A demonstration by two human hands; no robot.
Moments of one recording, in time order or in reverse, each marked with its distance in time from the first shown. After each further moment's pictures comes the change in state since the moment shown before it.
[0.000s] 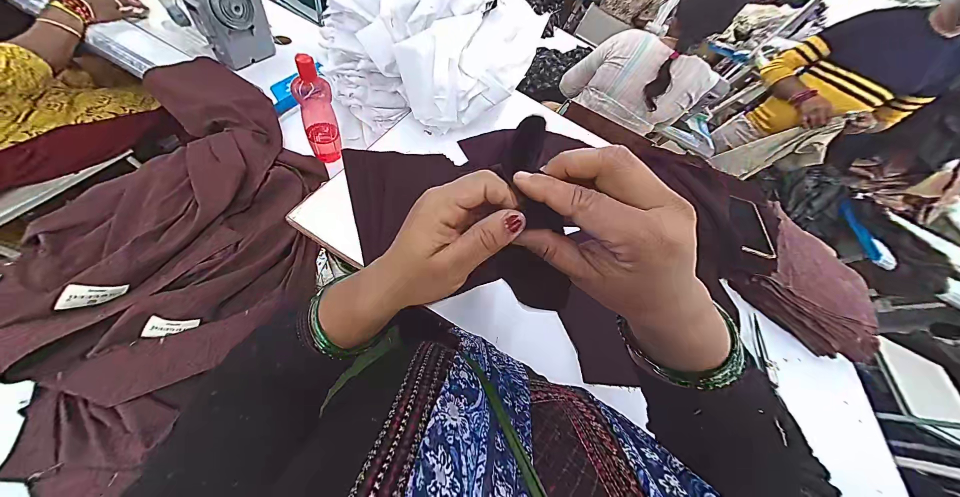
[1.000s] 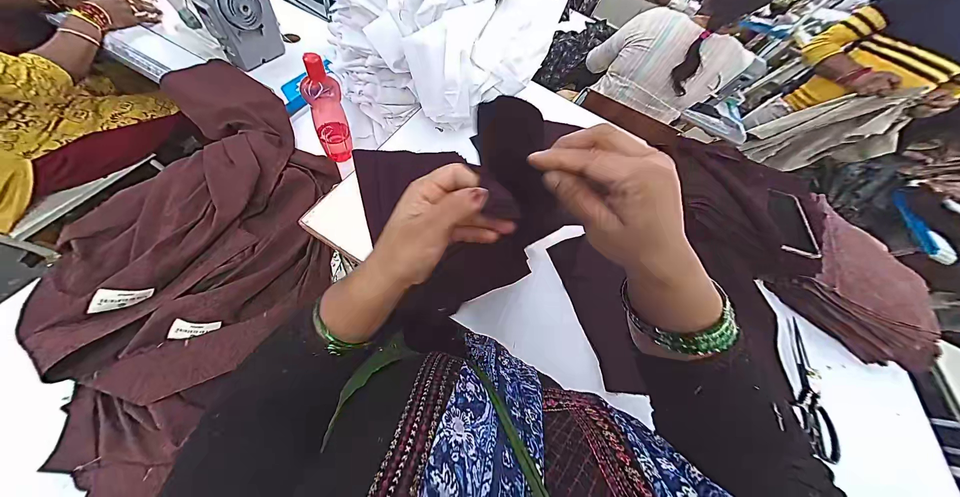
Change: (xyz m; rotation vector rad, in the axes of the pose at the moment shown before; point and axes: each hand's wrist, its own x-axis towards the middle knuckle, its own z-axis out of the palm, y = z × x) left_hand -0.009 -0.018 -0.023 -0.331 0.204 -0.423; right_hand -0.006 0.048 0.021 0.036 -0.045 0.210
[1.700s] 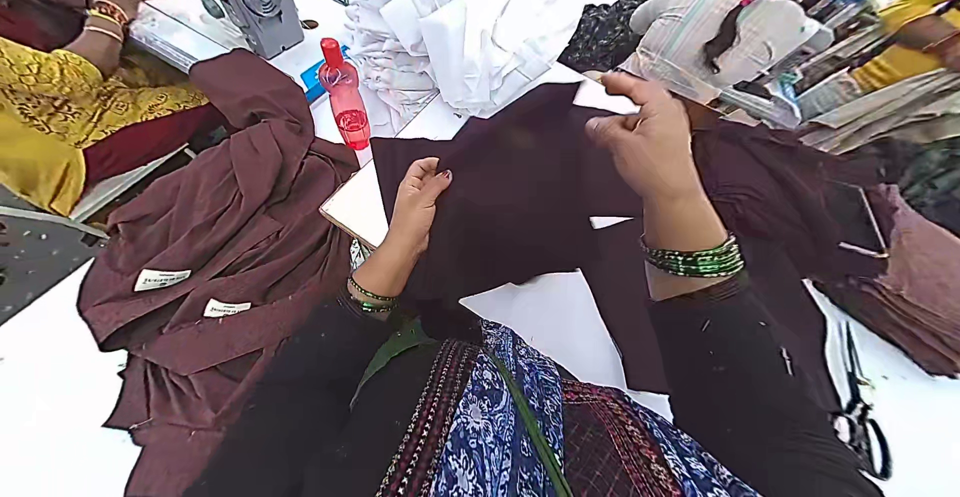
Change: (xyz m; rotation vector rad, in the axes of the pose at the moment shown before) left_hand 0.004 -0.070 -0.056 0.242 0.524 -0.177; right_hand -0.001 0.086 0.016 0.161 0.004 0.655
